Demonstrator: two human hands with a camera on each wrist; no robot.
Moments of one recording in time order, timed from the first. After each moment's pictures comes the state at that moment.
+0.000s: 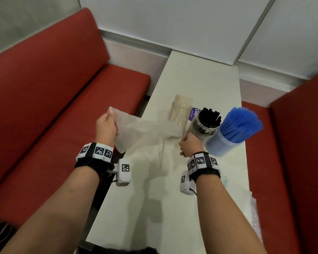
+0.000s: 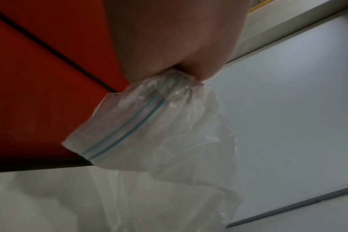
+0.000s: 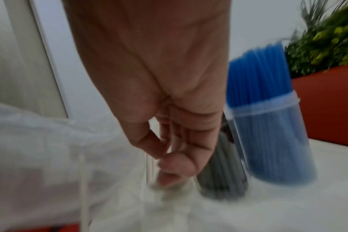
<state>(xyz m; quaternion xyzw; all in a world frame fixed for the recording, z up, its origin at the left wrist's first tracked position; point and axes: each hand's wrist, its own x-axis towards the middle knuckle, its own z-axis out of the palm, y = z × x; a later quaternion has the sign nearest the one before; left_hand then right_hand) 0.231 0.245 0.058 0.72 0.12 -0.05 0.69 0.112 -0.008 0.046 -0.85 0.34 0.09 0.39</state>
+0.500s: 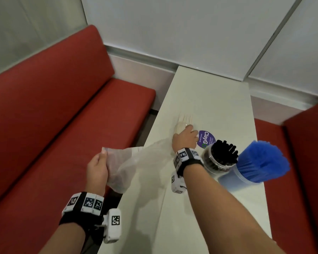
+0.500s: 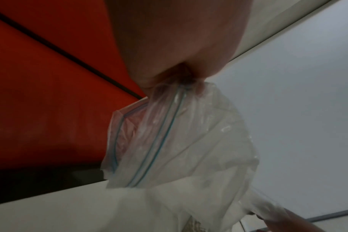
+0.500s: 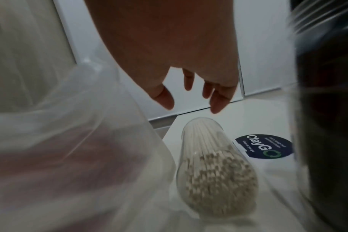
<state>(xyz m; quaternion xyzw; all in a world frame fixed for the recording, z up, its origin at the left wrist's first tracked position) 0.261 0.267 -0.003 0.73 0.17 -0.03 0.66 0.283 -0.013 0.025 -0.86 0.42 -0.06 0.28</state>
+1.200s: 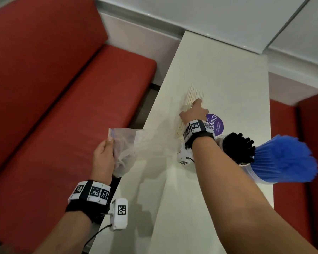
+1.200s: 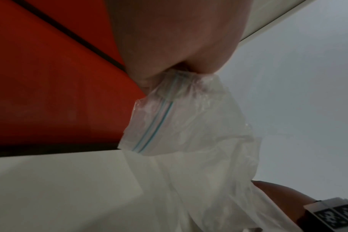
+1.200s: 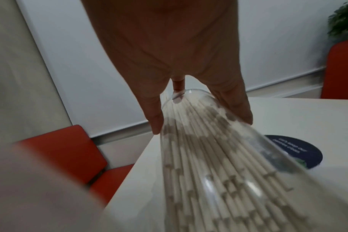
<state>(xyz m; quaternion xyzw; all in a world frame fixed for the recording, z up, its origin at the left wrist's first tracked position) 0.293 0.229 -0.064 0.73 0.17 -0.08 0.65 0.354 -0.078 -0.010 -0.83 0.46 0.04 0.30</state>
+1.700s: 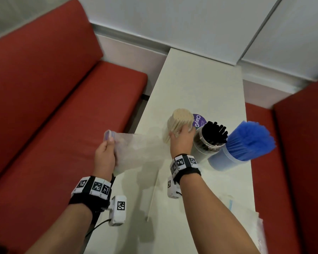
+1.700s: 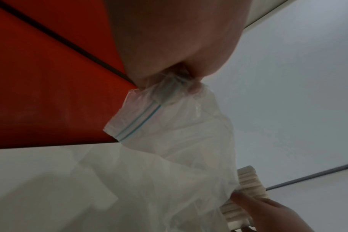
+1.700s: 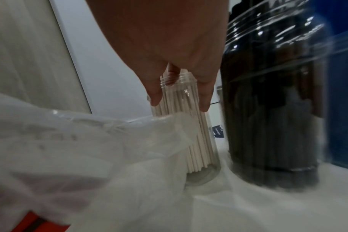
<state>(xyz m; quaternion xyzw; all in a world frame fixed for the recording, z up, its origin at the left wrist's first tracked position) 0.236 0.230 -0.008 0.72 0.12 -0.09 0.68 0.211 -0.009 0.000 -0.85 0.38 -0.13 0.34</state>
